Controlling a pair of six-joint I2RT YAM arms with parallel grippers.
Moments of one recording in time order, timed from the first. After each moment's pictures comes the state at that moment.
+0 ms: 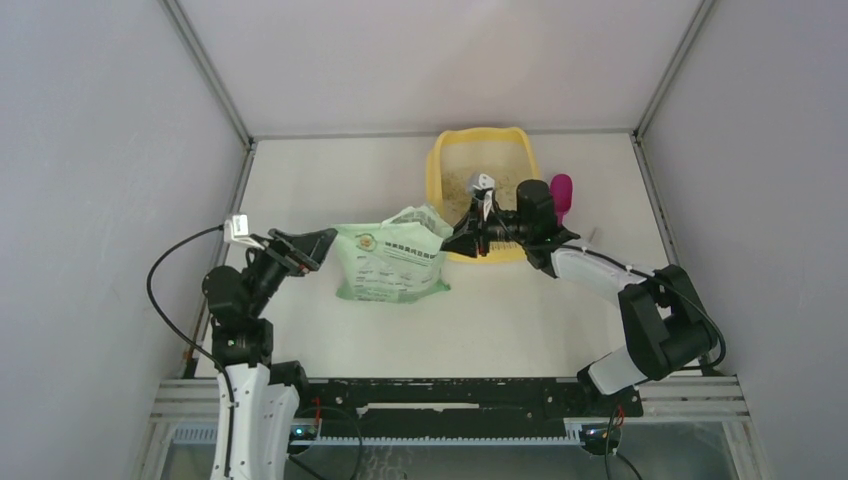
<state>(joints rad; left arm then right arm) 0.15 0.47 0.45 0.07 0.62 -0.79 0.46 1.50 0.84 0.37 -0.99 0.05</state>
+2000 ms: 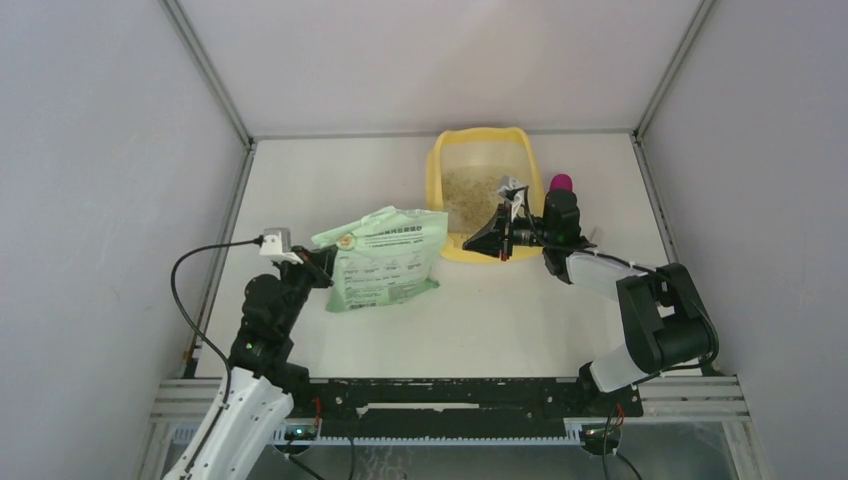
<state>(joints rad) -0.28 0.41 0.32 0.04 0.02 -0.42 0.29 1.51 0.69 0.62 -1.14 0.22</state>
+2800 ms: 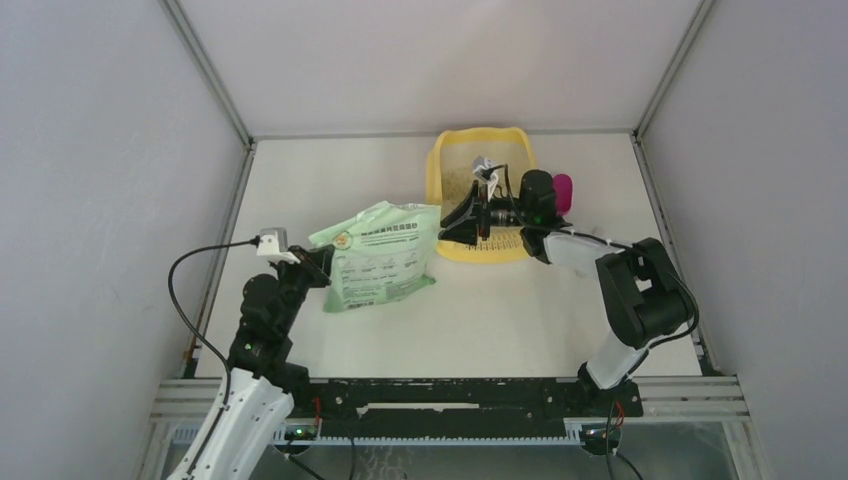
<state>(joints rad) -0.25 0.41 0.32 0.02 0.00 -0.43 0.39 1.66 0.89 0.69 -1.14 0.34</state>
